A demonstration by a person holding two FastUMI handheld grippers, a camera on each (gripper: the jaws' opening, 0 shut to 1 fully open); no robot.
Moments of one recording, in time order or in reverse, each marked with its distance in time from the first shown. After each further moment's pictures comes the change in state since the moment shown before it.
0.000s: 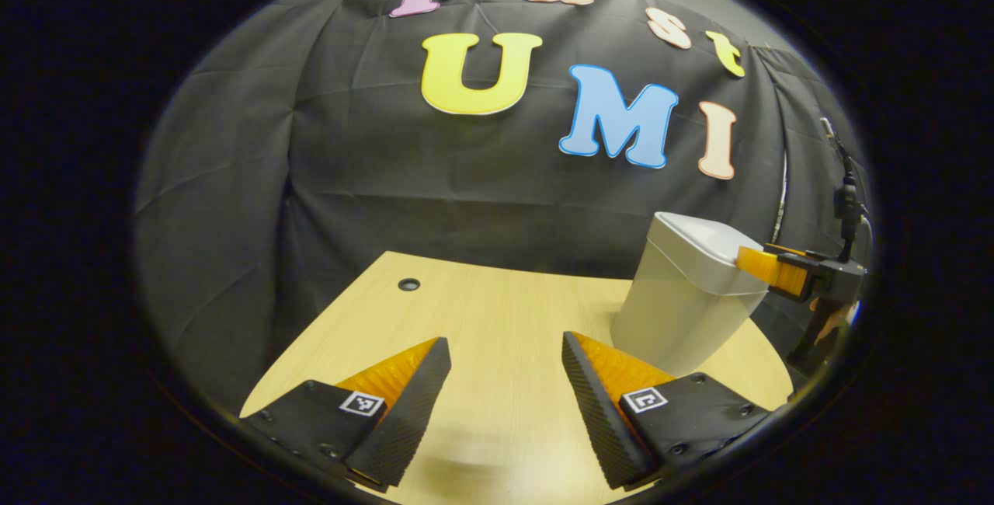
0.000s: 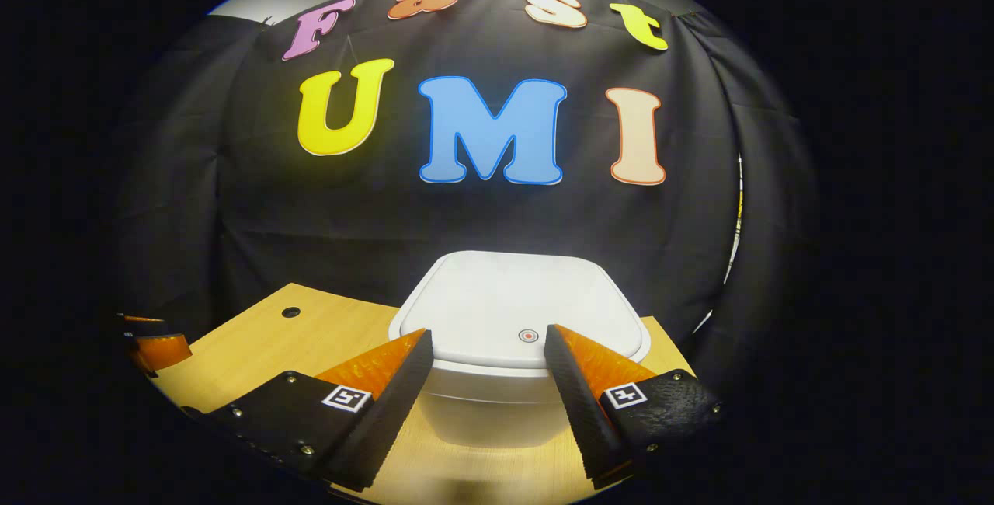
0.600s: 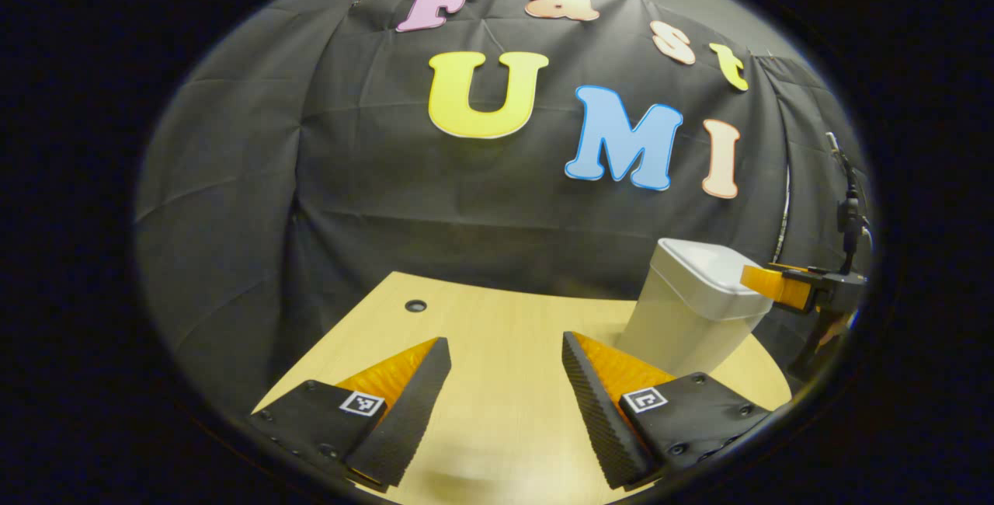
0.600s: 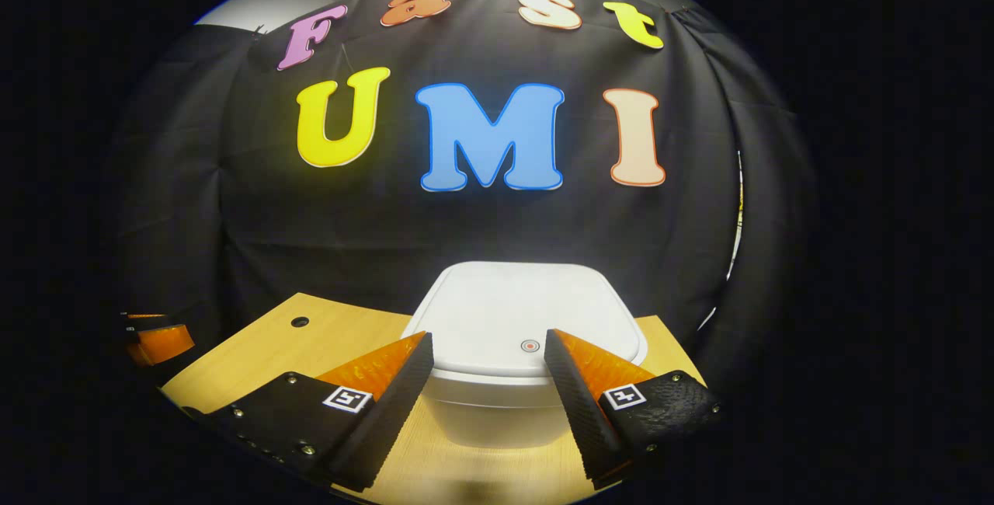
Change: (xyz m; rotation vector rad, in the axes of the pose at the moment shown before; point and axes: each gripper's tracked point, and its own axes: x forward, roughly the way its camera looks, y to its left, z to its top) left arm -0.005 -0.003 0.047 0.010 -0.093 0.003; right arm -0.014 0.003 0.025 0.028 -0.019 0.016
